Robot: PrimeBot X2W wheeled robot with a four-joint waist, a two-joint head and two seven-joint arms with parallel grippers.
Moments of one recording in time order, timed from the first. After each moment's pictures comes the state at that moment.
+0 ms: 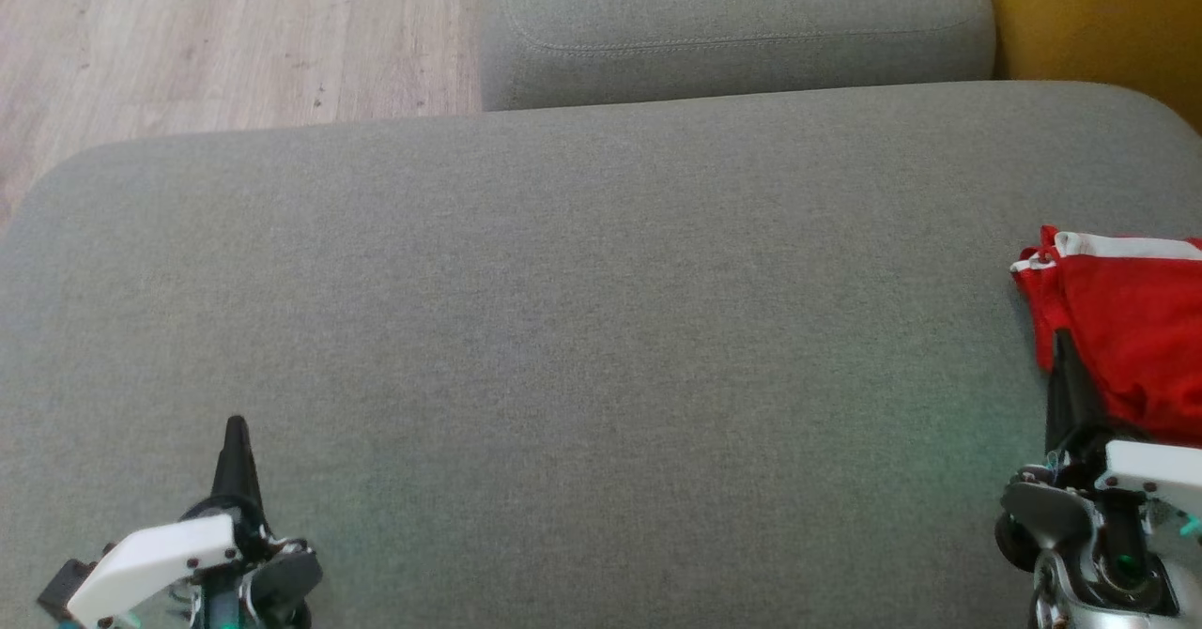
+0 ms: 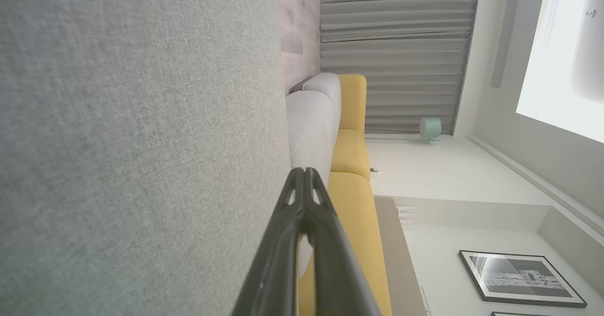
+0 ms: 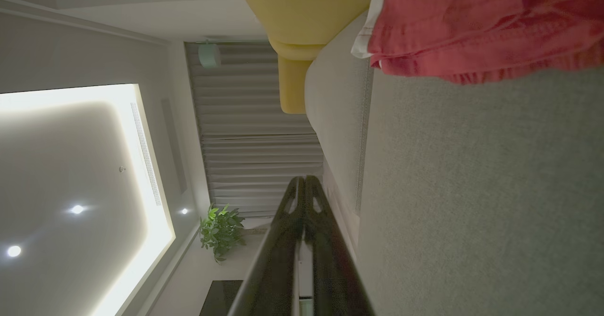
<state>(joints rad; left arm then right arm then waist) -0.06 0.04 0.07 0.28 -1.60 -0.12 0.11 -0.09 -0.05 -0.13 0.28 1.60 0.13 0.11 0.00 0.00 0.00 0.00</state>
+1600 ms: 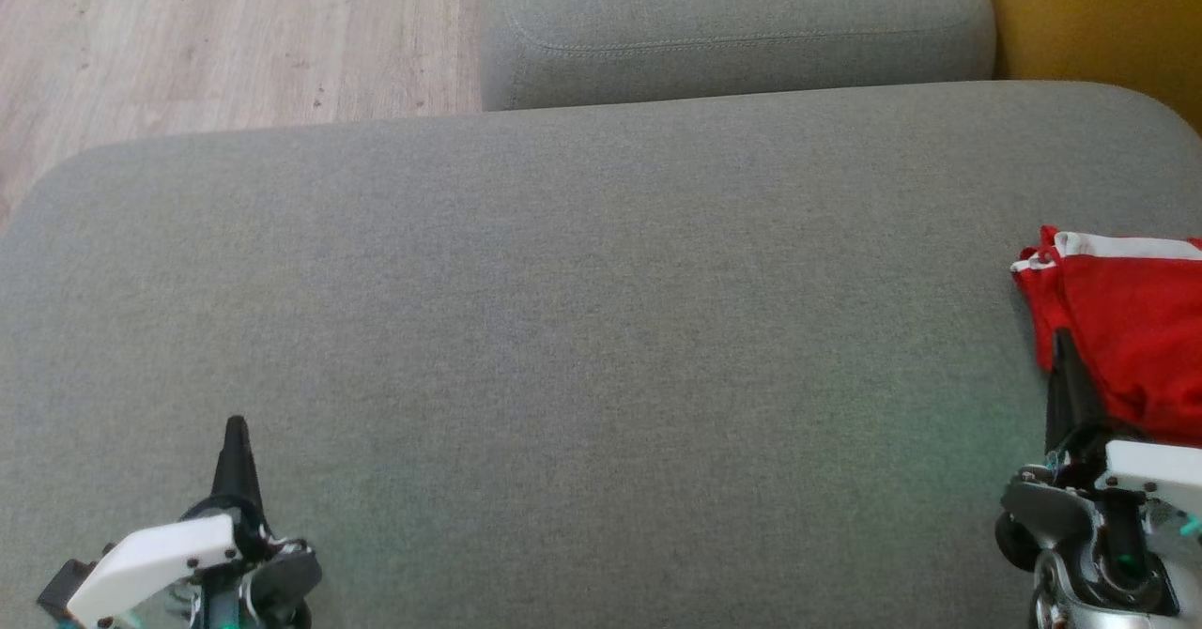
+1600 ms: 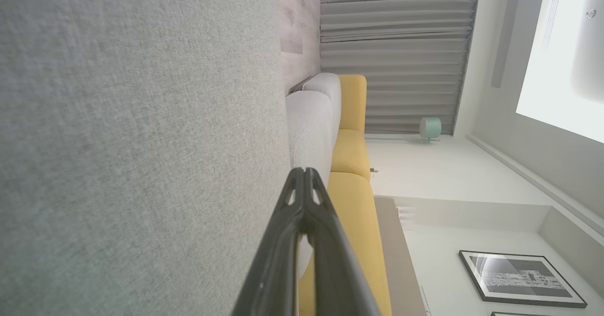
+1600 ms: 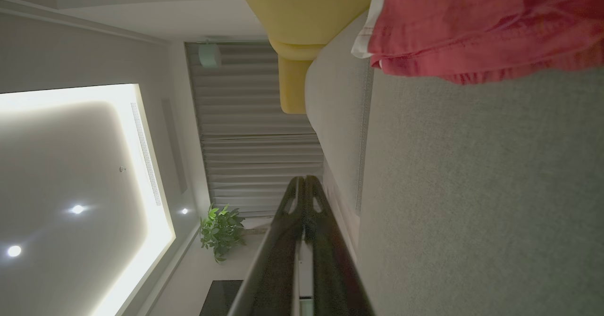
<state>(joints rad) -0.06 0.04 0.07 0.28 -1.60 -0.12 0.11 -0.09 -0.05 -0.13 0.28 1.60 0.13 0.11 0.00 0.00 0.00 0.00</state>
